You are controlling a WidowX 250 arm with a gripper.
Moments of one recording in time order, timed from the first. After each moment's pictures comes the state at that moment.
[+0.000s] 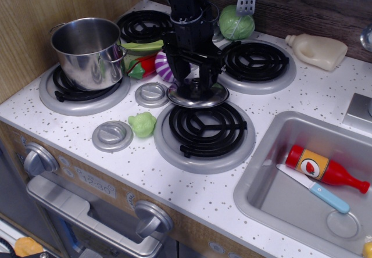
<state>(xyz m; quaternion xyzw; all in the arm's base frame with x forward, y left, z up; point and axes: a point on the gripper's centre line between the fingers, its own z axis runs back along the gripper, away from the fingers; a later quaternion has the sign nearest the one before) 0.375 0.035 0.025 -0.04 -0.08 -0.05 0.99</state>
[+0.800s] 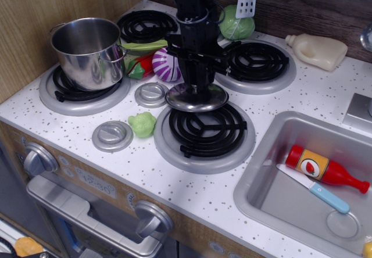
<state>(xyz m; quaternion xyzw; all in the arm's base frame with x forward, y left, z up) 0.368 0.024 0.027 -0.03 -0.03 -0.05 1.00</state>
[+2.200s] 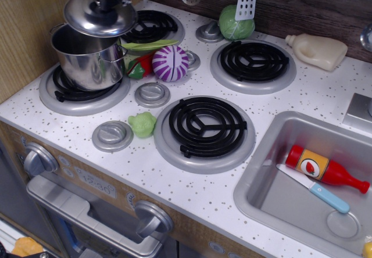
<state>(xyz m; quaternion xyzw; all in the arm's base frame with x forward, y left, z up) 0.330 0.148 0.138 0.15 -0.15 -0.17 0.96</state>
